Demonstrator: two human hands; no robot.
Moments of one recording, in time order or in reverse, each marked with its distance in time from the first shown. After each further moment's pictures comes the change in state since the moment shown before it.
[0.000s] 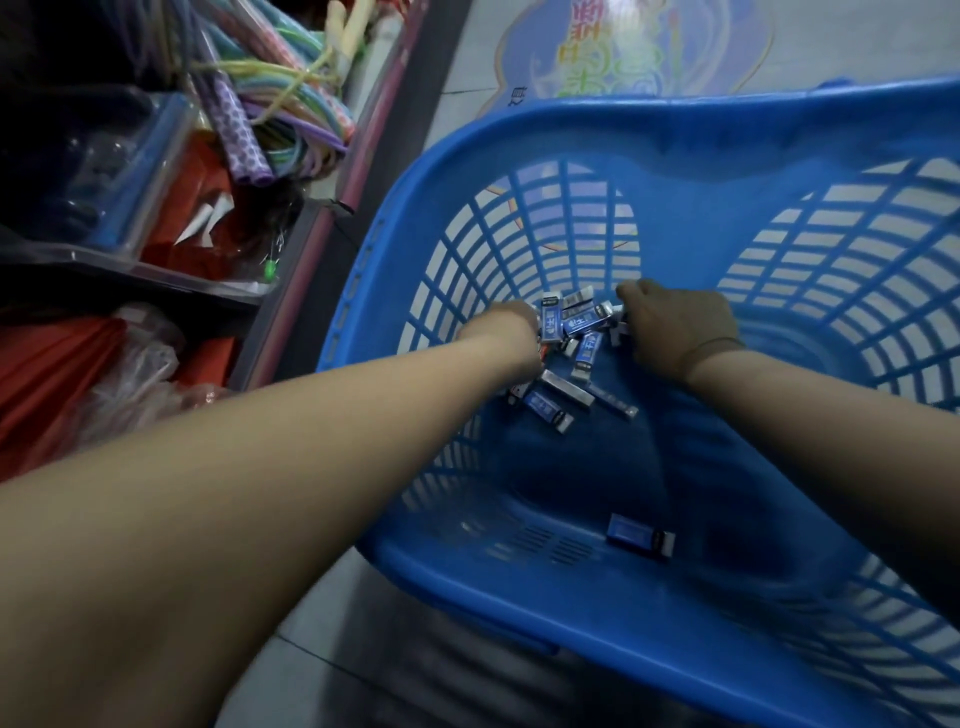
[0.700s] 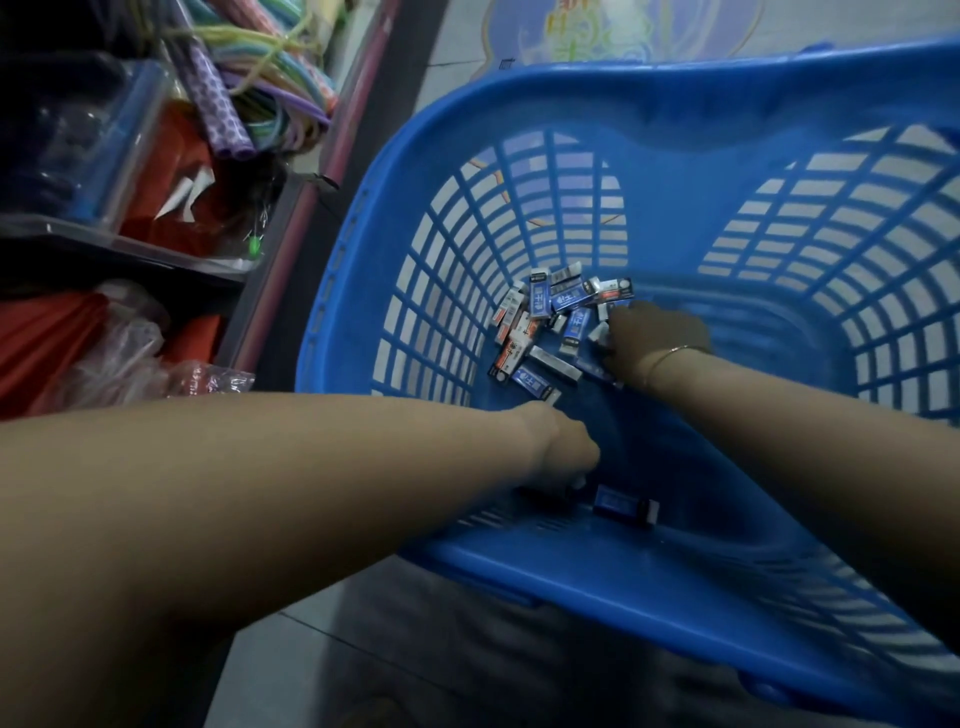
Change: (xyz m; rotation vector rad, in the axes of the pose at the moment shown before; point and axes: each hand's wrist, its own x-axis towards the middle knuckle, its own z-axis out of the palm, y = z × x) left_hand -0.047 0.031 0.079 0.686 -0.360 0.743; right_hand -0.021 -0.023 0.005 0.116 -0.274 0.209
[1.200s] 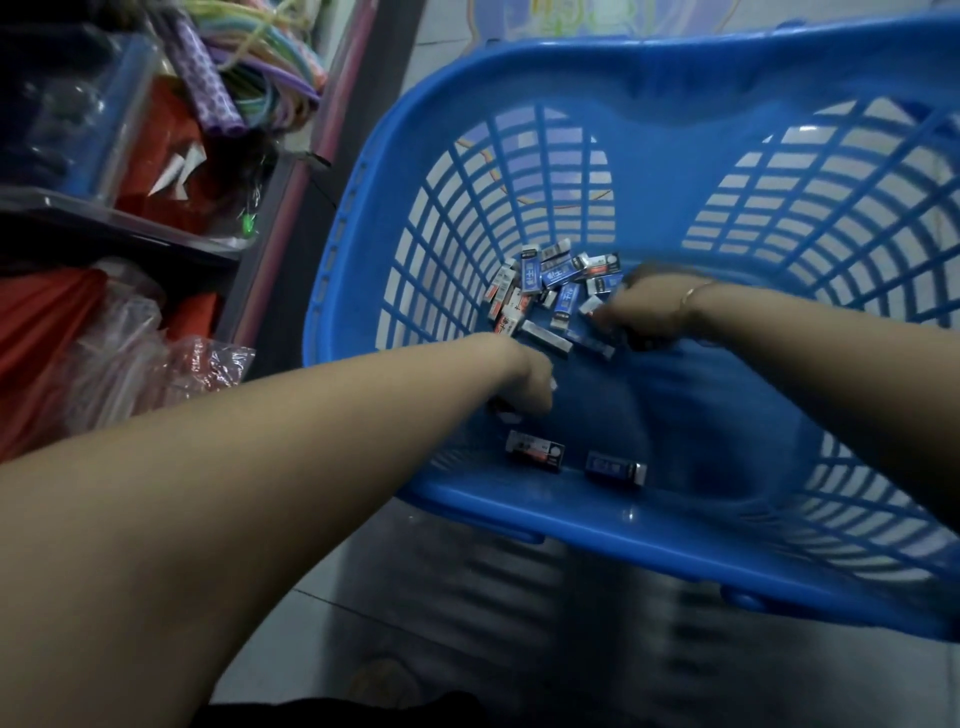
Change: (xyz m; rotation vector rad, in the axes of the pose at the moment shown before) left_hand -0.015 -0.034 -0.017 -0.430 -0.155 -0.296; right_hand -0.028 0.015 -0.045 0.450 -0.240 0.002
